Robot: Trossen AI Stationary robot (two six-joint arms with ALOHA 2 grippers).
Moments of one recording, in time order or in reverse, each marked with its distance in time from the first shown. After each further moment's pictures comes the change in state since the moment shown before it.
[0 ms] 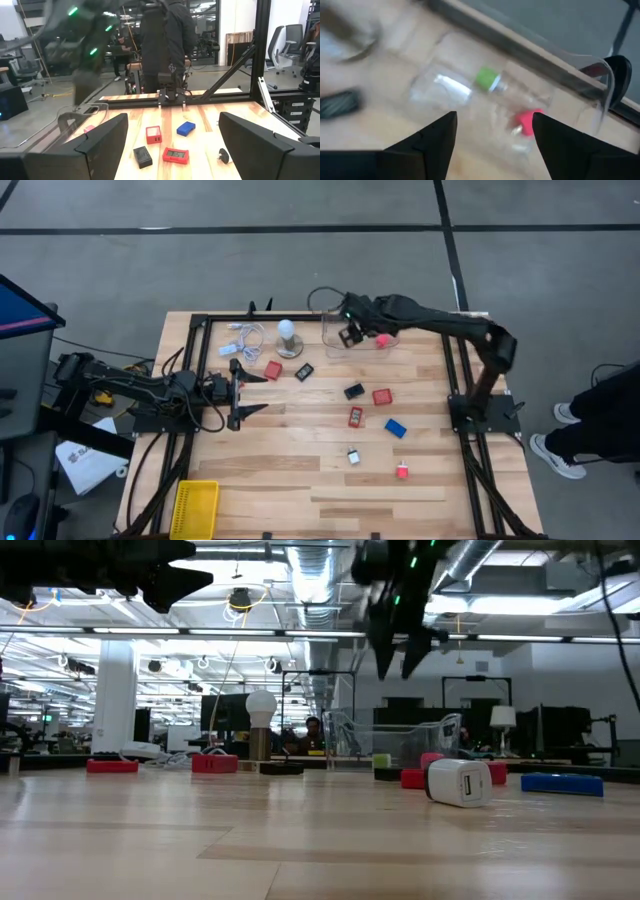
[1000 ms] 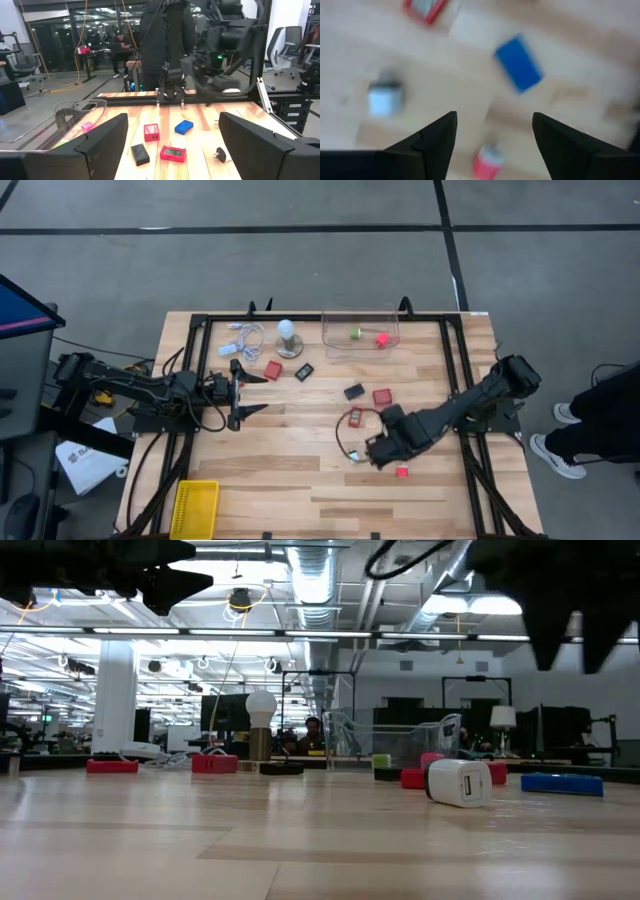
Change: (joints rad) left arm 0.000 0.000 0.000 -0.010 0.000 -0.028; right arm 0.874 -0.078 -0.281 -0.206 -0.228 1.145
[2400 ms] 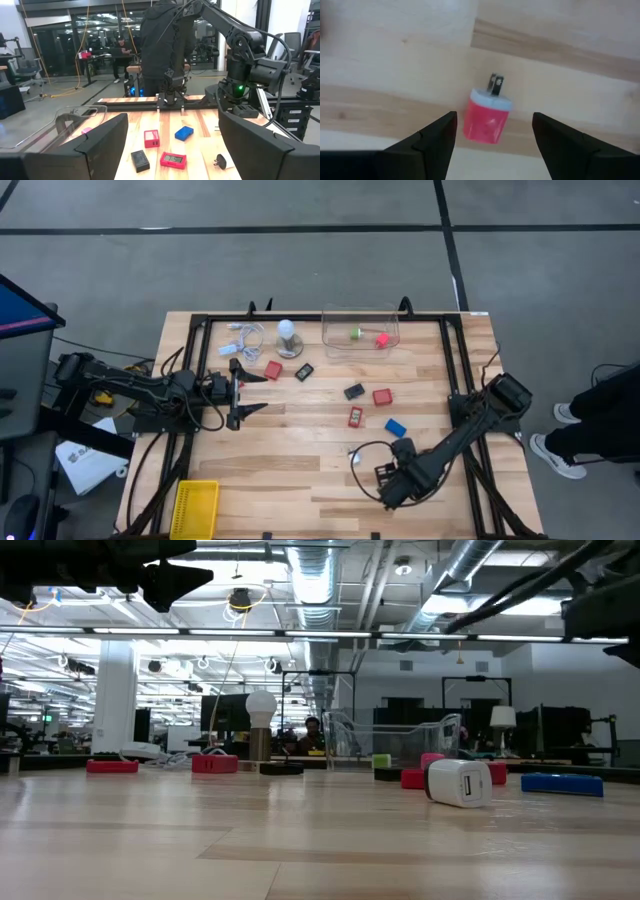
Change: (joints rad) left arm 0.000 0.000 0.001 0.030 0.000 0.003; right arm 0.213 0.164 -0.090 0.168 -0.105 0.358
